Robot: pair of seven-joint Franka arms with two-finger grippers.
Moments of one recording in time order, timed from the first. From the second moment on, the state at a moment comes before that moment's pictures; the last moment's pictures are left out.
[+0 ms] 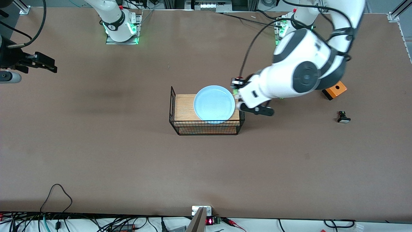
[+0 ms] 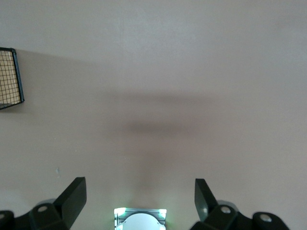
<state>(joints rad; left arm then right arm) -0.24 0.49 -0.33 -1.31 -0.32 1.61 -0.42 0.09 0.04 -0.09 -1.53 -0.03 1.43 -0.04</state>
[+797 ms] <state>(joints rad) -0.31 0.57 -0.33 -1.24 -0.28 1.63 -0.53 0.09 0.06 -0.09 -1.51 -0.03 1.45 -0.04</state>
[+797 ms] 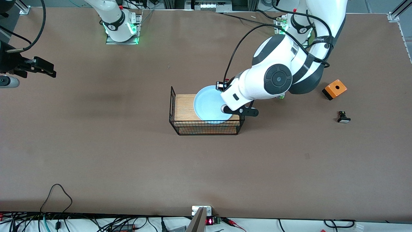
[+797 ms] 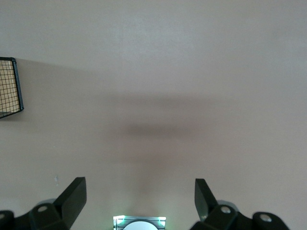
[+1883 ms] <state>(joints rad) -0.42 0.67 -0.32 -1.24 -0.08 1.80 -0.66 0.09 0.07 -0.08 -1.51 -0.03 1.44 -0.04</state>
